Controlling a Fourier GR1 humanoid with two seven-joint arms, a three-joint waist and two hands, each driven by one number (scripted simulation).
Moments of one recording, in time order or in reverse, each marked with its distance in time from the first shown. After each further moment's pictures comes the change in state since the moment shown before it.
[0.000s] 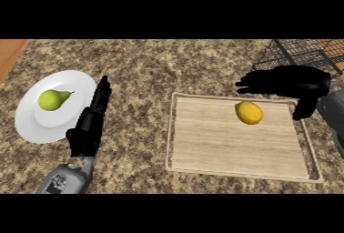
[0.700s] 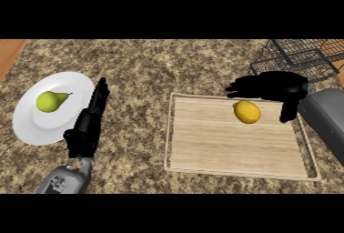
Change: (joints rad) left arm 0.024 -0.028 0.048 0.005 -0.033 -0.048 -0.005; right arm -0.012 0.107 0.002 0.110 0.084 -0.031 -0.012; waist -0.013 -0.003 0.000
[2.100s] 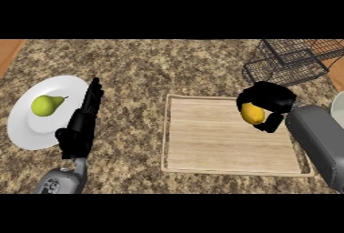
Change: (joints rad) left arm 0.026 -0.034 0.075 -0.033 -0.054 -0.050 0.036; right arm 0.093 0.134 -0.125 0.125 0.122 -0.200 0.179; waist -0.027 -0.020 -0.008
